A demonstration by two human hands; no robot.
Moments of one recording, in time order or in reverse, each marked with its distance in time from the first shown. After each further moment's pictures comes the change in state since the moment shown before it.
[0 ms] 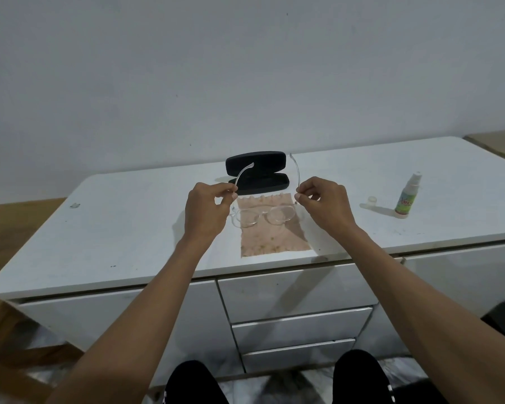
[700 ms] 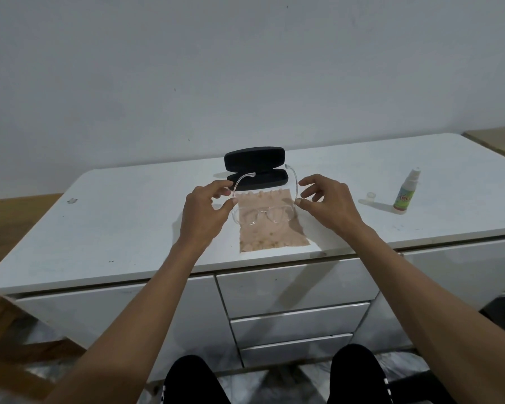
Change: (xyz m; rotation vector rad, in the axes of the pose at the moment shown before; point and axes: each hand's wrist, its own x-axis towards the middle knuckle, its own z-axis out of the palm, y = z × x) left_hand -0.016 -0.004 -0.005 -0.077 -0.059 0.022; right_hand -0.009 0.002 -0.014 -0.062 -0.095 -0.005
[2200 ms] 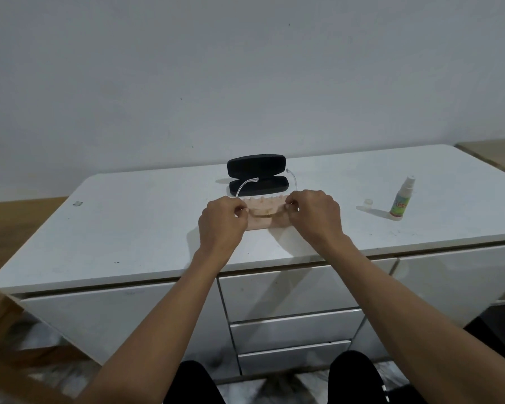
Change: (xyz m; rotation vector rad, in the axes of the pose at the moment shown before) left_hand -0.019 0.037 0.014 0.298 0.042 -0.030; right_hand -0.015 -0.043 0.026 -0.507 0.085 -0.104
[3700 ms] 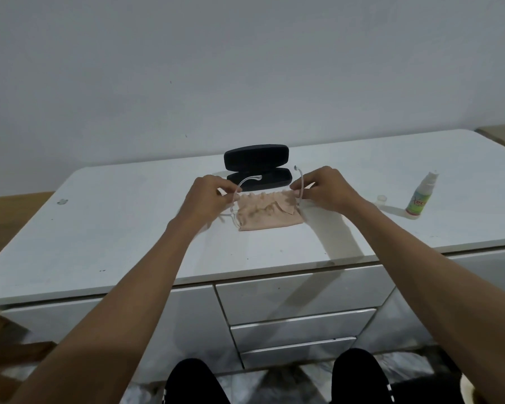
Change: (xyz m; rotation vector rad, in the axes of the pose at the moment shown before) left_hand 0.078 -0.051 0.013 -0.170 -0.329 -0.022; right_hand 0.072 0.055 0.012 0.458 -0.351 0.110
